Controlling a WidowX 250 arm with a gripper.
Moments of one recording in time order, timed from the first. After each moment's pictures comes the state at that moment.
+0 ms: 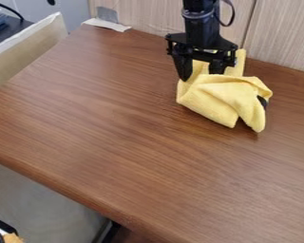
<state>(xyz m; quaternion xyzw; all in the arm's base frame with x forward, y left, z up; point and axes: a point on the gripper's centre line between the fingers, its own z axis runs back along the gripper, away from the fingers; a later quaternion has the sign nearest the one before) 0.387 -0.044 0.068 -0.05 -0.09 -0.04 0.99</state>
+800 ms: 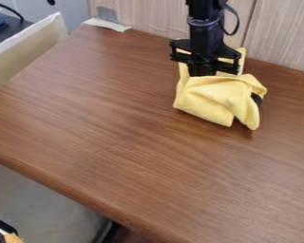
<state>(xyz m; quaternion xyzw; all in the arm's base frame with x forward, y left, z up) 0.381 -0.044 0.064 -0.04 -0.08 -0.04 1.00</state>
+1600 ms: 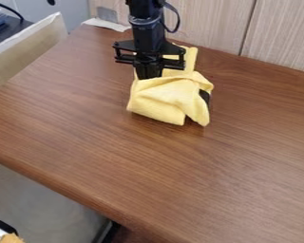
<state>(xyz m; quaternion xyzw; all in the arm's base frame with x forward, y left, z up) 0.351 0.022 0.076 -0.03 -0.08 0.08 0.99</state>
